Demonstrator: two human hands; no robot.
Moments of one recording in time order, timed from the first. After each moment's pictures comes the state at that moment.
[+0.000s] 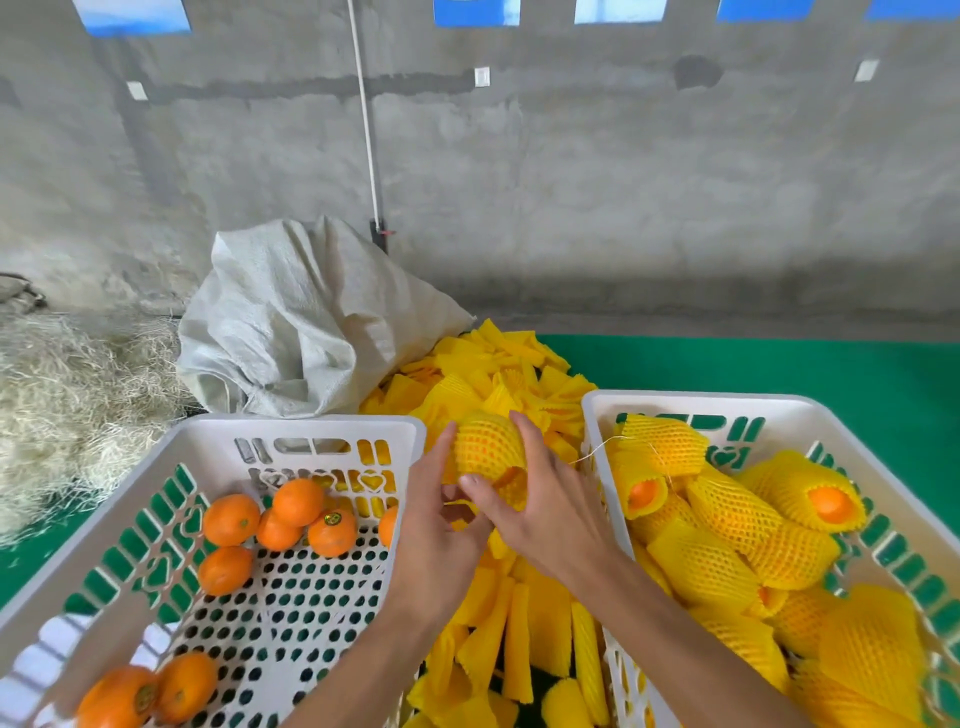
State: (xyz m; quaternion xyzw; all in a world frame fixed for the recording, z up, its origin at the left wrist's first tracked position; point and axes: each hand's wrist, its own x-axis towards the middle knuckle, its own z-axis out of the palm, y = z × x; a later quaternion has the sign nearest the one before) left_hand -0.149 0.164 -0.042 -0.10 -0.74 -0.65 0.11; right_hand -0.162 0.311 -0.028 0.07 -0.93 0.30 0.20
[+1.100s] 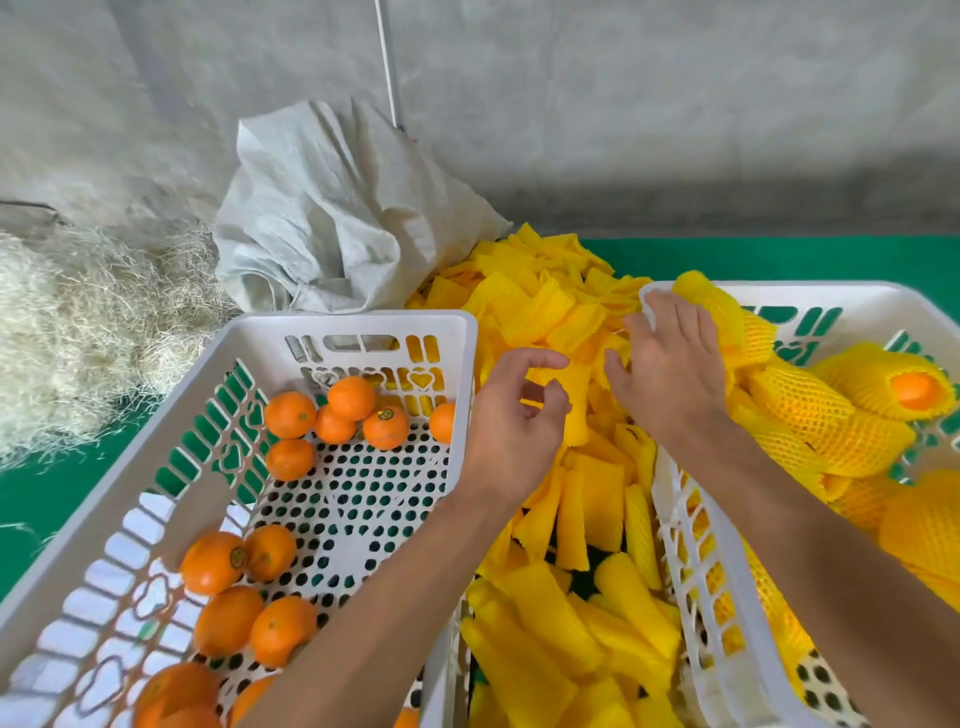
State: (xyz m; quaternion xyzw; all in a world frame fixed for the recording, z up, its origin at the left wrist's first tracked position) left_hand -0.144 0.168 -0.046 -0.13 -0.76 -0.63 0.11; right_hand -0.183 0.347 -0.033 -0.02 -0.98 -0.01 0.21
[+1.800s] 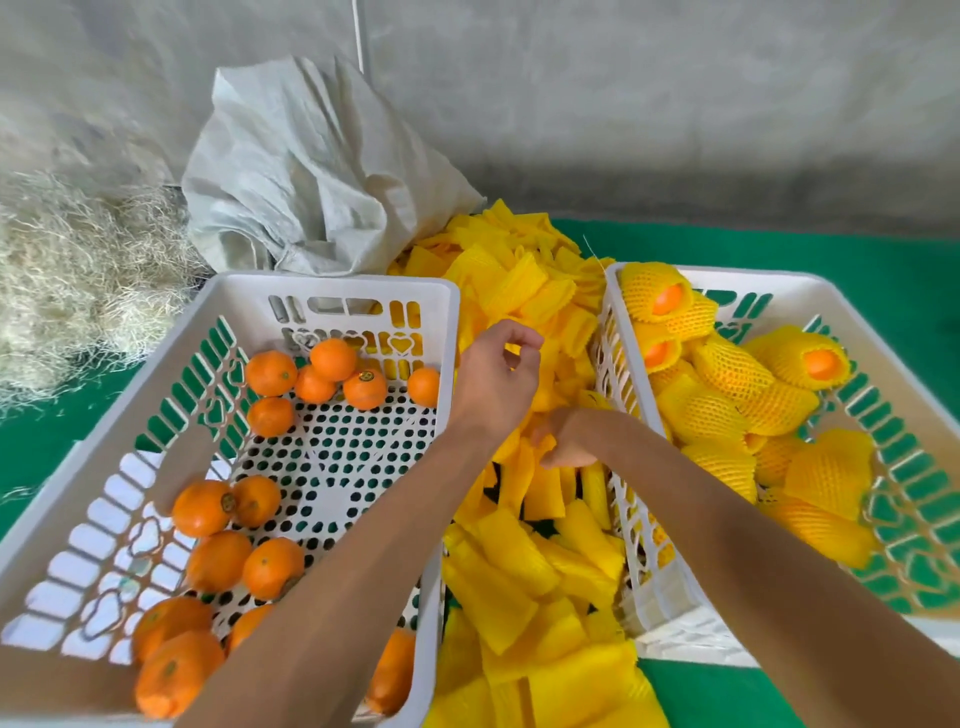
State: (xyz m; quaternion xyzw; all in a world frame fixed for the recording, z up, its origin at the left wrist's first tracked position) left_hand -0.146 0.168 -0.045 -0.10 -0.80 -0.59 0.11; right_hand -0.157 0.307 -0.071 0.09 -0.93 -0.05 -0.36
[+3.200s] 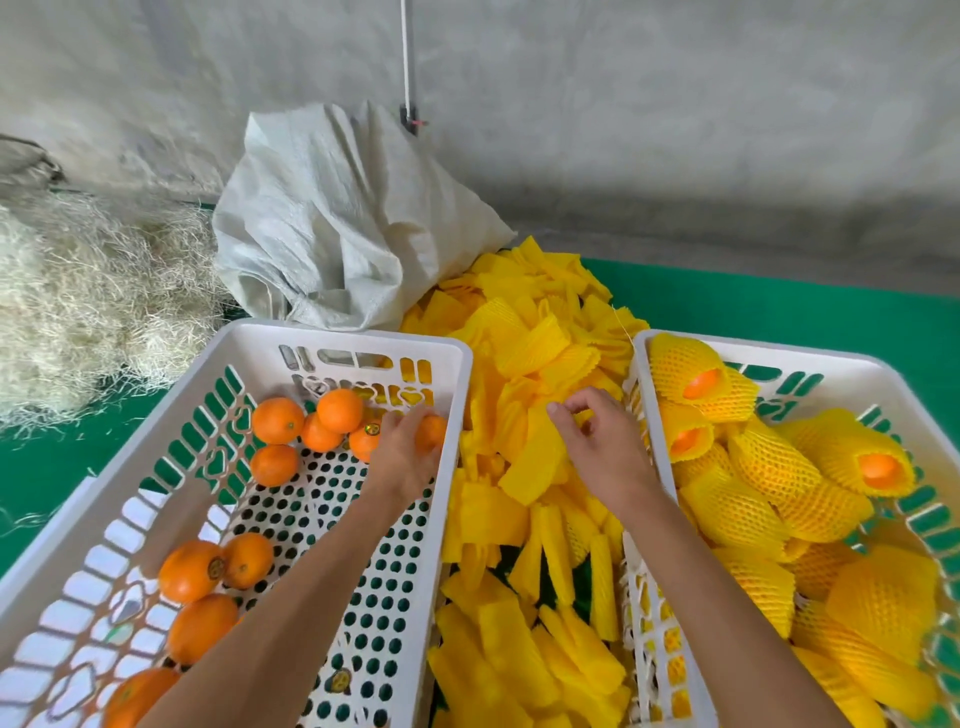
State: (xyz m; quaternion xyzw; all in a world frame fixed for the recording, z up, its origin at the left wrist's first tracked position) left_hand -0.219 0.067 -0.126 0.00 -0.93 -0.37 0.01; right_hand -0.191 0.328 -0.059 0.04 -0.89 0.43 0.12
